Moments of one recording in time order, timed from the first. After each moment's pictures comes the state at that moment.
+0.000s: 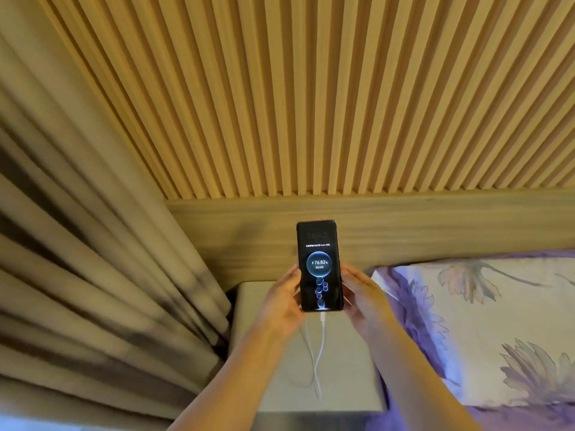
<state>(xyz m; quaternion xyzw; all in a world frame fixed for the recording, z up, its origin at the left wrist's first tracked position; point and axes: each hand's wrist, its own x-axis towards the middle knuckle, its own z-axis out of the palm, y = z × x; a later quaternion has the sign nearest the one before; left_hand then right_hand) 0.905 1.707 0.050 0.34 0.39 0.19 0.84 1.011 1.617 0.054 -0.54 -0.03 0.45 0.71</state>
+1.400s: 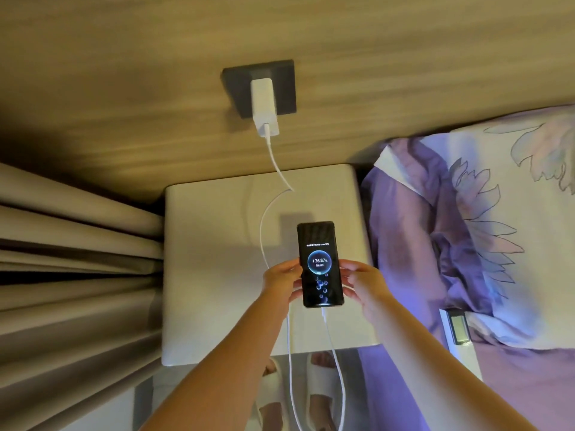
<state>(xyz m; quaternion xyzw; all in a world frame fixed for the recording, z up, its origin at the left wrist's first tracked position) 0.984 1.694 -0.278 0.33 0.64 -0.03 0.69 1.083 1.600 -0.270 -0.72 0.16 0.52 0.43</state>
